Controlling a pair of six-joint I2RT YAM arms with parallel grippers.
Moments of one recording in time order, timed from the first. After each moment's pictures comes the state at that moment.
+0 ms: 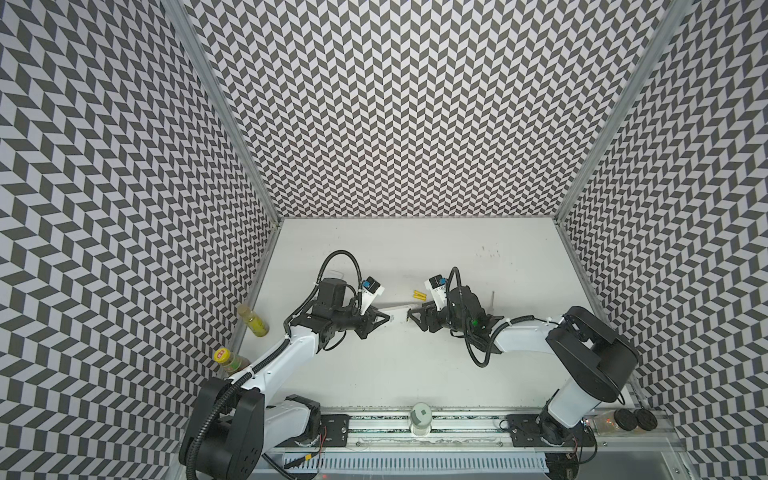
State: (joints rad) left arm -0.31 1.18 0.59 -0.19 0.69 0.19; right arm 0.74 1.68 0.67 0.51 -0.23 0.45
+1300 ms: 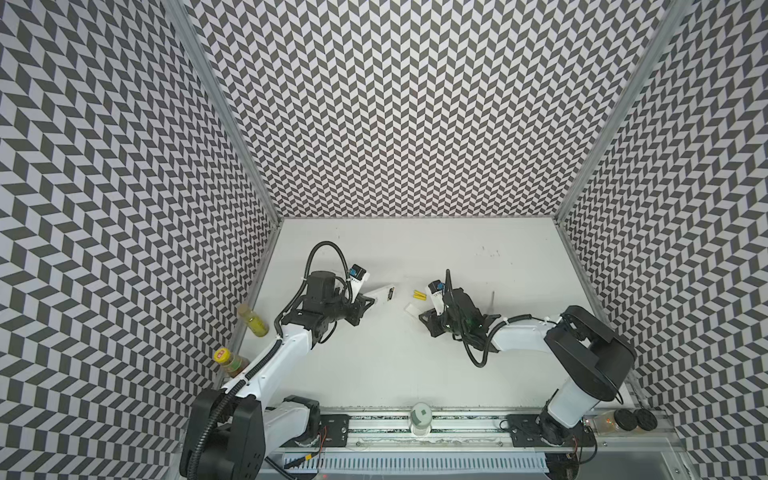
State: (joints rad) left arm -0.22 1.15 0.66 -0.20 0.48 0.18; right arm 0.75 1.70 0.70 0.31 -0.13 0.40
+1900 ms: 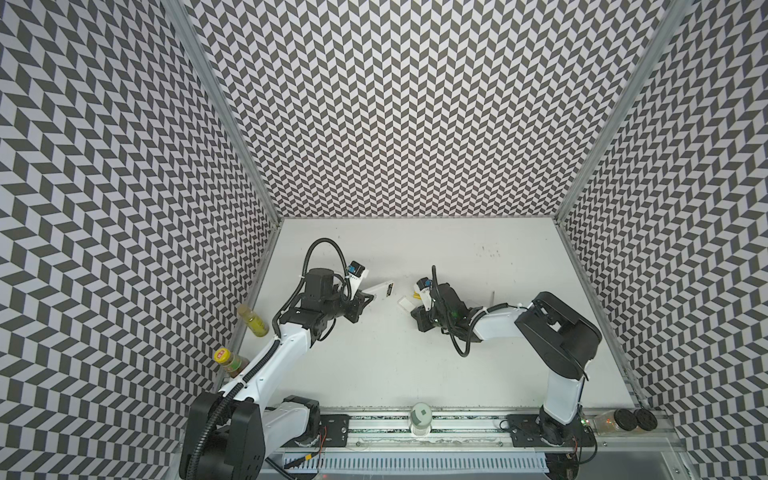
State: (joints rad) left arm -0.22 1.14 0.67 -0.21 0.48 0.19; right arm 0.76 1.92 0.89 0.34 -0.16 0.38
